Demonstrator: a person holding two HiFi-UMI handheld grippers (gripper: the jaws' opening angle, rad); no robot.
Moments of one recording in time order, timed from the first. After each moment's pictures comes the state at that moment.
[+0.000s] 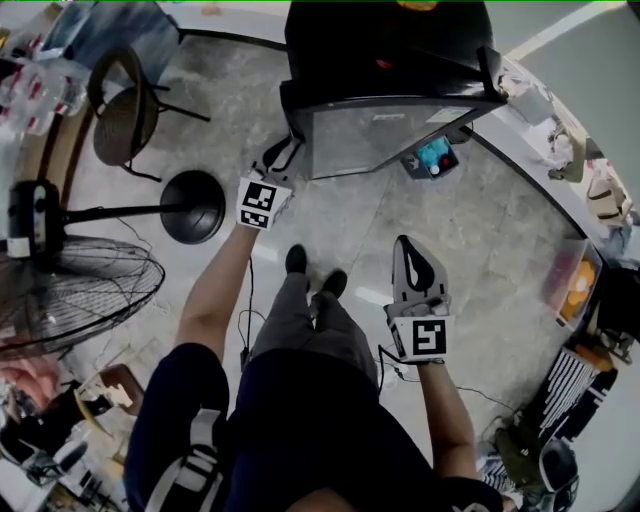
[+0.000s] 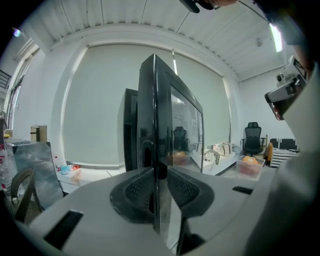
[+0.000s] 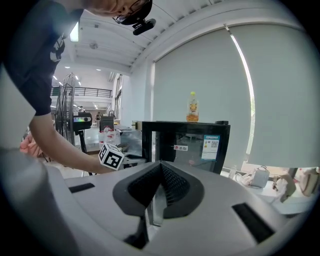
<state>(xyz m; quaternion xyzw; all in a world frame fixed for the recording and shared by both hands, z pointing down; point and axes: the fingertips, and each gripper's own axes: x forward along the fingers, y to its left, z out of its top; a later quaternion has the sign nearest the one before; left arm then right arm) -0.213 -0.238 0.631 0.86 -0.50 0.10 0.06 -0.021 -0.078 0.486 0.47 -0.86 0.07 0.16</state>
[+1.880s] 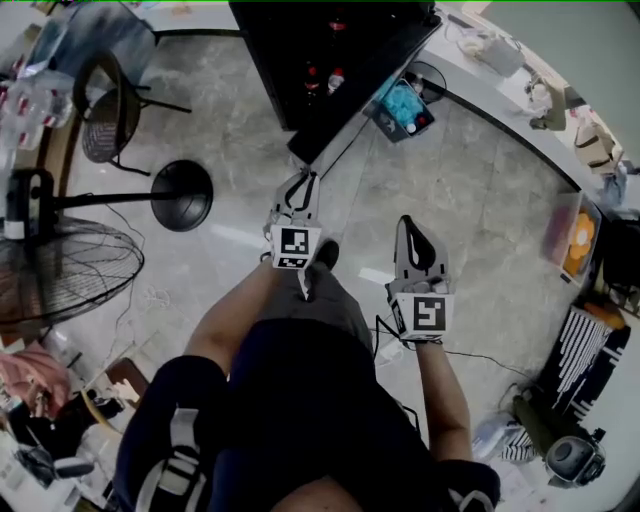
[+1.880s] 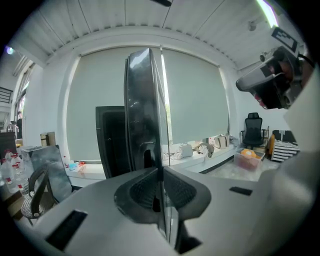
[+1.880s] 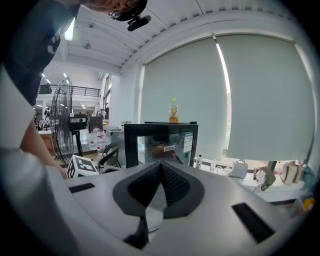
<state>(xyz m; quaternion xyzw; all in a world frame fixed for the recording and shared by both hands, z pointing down) -0.062 -0.044 0.624 0.83 -0.53 0.15 0.06 0.087 0.028 0.473 0.54 -0.83 0.08 0.15</state>
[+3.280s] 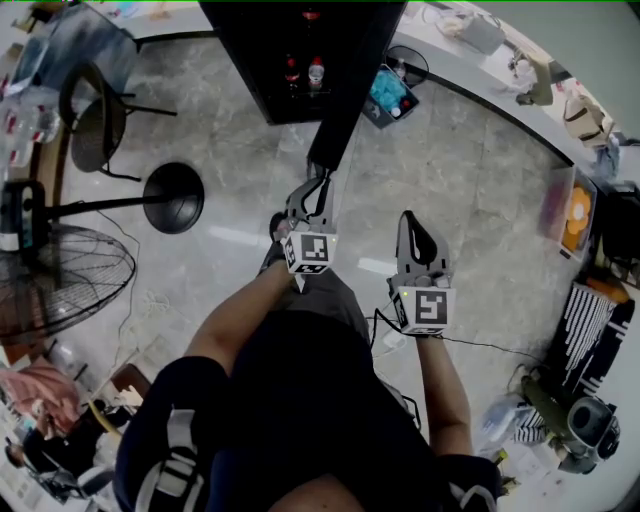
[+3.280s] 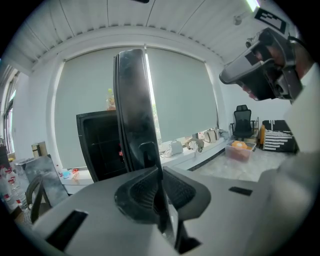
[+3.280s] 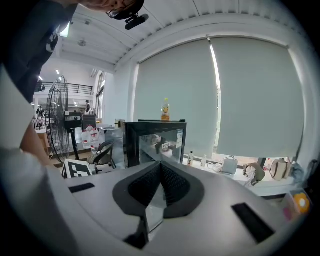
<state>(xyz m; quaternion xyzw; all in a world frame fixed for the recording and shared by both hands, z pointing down) 0.010 0.000 0.622 0.85 -0.49 0.18 0.02 0.127 0.063 0.479 0.57 -0.80 0.09 0.17</state>
